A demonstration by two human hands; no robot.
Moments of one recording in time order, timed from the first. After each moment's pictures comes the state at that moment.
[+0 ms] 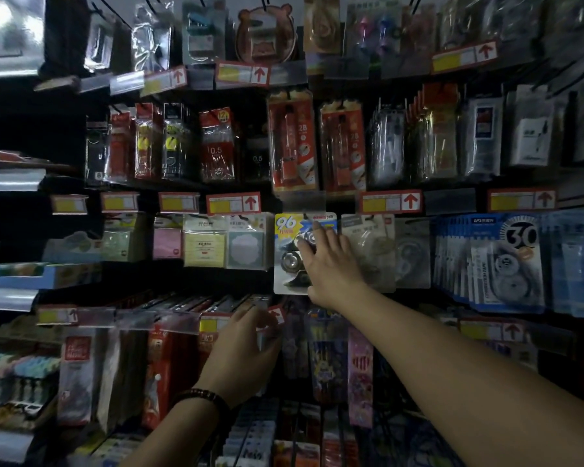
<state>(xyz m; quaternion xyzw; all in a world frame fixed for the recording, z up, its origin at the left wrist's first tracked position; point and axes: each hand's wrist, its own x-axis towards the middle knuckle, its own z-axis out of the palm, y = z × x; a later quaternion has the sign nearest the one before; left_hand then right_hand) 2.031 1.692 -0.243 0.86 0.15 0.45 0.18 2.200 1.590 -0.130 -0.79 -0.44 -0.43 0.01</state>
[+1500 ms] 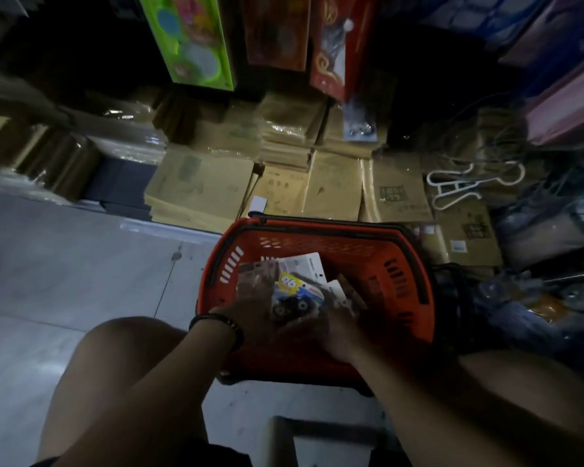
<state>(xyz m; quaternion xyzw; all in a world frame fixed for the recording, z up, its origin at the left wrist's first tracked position) 1.940 1.519 -0.845 0.83 0.30 -0.32 0.35 2.074 1.334 -0.951 -0.85 -0.28 0.44 0.10</state>
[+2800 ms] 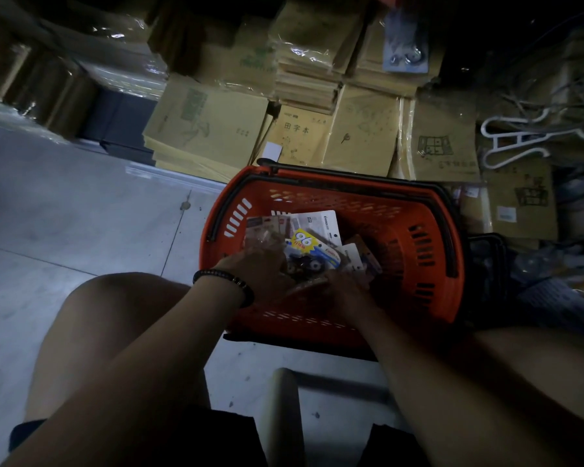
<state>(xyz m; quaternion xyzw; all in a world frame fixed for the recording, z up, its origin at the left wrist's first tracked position) 1.958 1.534 -0.873 0.85 0.26 -0.35 0.30 2.083 1.333 -1.018 -0.82 -0.42 0.39 0.05</state>
